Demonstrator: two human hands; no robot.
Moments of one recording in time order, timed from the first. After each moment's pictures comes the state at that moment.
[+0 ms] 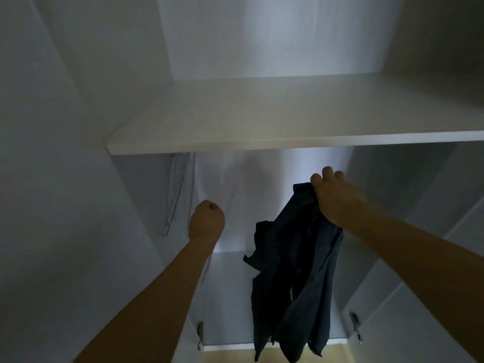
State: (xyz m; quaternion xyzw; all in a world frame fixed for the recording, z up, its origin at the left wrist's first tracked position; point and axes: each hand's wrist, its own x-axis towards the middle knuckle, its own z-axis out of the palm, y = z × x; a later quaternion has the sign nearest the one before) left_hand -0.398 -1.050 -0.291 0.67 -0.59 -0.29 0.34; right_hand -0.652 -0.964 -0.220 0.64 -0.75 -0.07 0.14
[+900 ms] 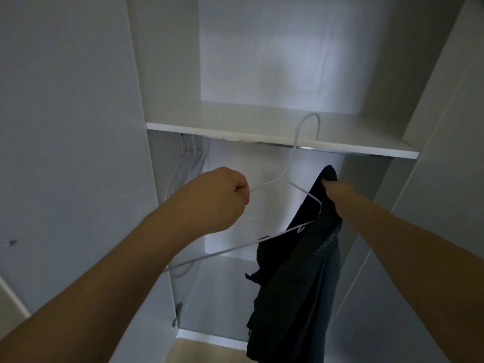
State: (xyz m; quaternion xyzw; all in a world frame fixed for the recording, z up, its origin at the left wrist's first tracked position) left_hand -0.436 -0.713 -0.097 0.54 -0.79 -0.17 0.22; right_hand -0.738 -0.846 -0.185 0.33 -0.74 0.48 -0.34
